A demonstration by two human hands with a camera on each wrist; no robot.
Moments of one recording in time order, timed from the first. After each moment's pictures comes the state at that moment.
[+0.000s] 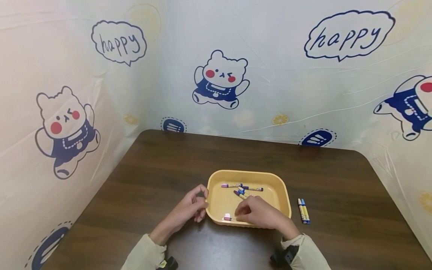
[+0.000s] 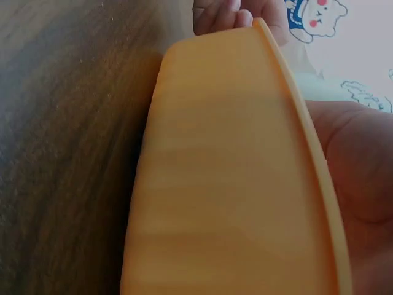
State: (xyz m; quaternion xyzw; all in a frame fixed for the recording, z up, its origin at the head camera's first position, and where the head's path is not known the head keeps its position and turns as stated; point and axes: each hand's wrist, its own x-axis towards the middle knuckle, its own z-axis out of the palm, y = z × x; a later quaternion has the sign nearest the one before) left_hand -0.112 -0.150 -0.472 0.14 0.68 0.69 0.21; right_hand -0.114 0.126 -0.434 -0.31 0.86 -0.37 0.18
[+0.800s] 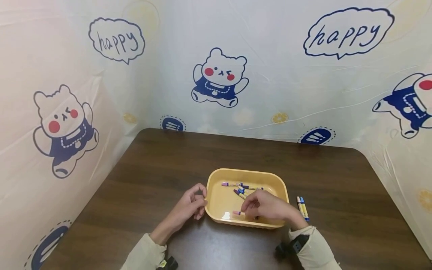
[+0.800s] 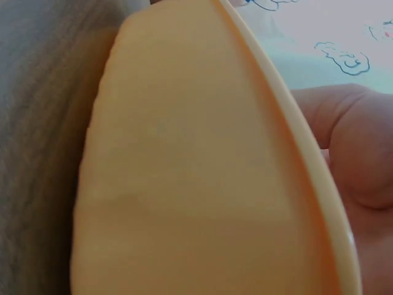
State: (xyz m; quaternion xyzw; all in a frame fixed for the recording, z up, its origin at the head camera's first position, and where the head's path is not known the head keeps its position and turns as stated) left_hand -0.109 -0.146 -0.474 0.13 0.69 0.69 0.17; right_hand -0.125 0.152 -0.430 -0.27 0.82 -0.44 0.26
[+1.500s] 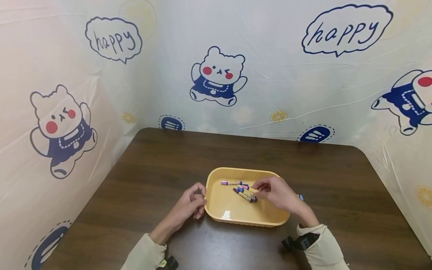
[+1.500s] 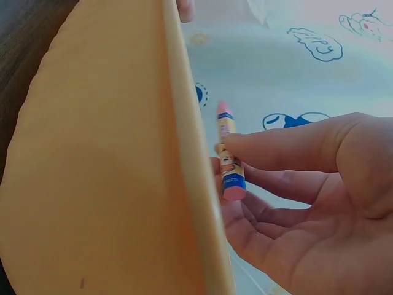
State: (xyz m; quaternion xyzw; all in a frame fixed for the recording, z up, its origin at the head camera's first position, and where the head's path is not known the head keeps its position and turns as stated) left_hand -0.108 -0.145 -0.471 0.12 0.69 0.70 0.17; right_hand -0.131 0.171 -0.407 -0.23 0.88 -0.42 0.07
